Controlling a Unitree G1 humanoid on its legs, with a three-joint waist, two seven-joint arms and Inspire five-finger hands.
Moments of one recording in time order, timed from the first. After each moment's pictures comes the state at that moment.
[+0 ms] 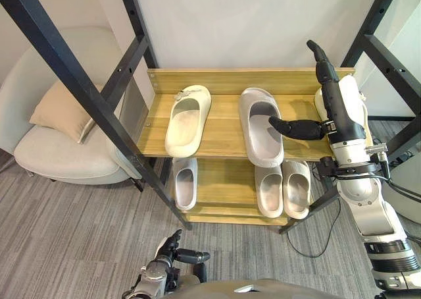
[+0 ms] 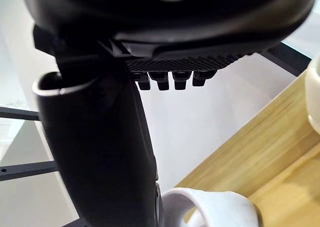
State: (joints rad) left arm 0.03 0.12 -0.13 1.06 -0.03 -0.11 0.01; right arm -0.11 -0.55 -0.01 -0.17 -0.32 -0.21 -0.21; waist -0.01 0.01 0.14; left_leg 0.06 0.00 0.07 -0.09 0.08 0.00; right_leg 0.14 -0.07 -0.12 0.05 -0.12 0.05
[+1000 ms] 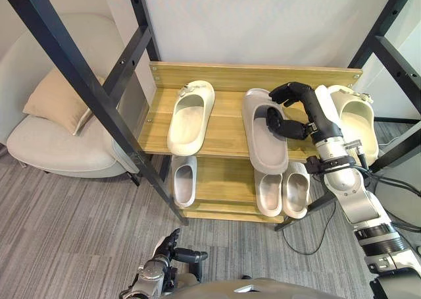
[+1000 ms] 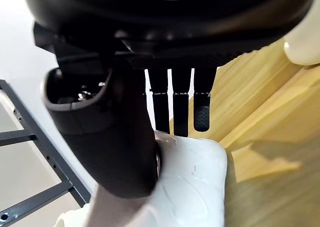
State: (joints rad) left arm 0.04 0.13 -0.13 1.05 -0.04 -0.11 0.00; right arm -0.25 -0.56 0.13 0.04 -0.23 -0.21 -0.16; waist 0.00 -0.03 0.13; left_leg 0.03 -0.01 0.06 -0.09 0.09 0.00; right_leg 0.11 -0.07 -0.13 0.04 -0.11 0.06
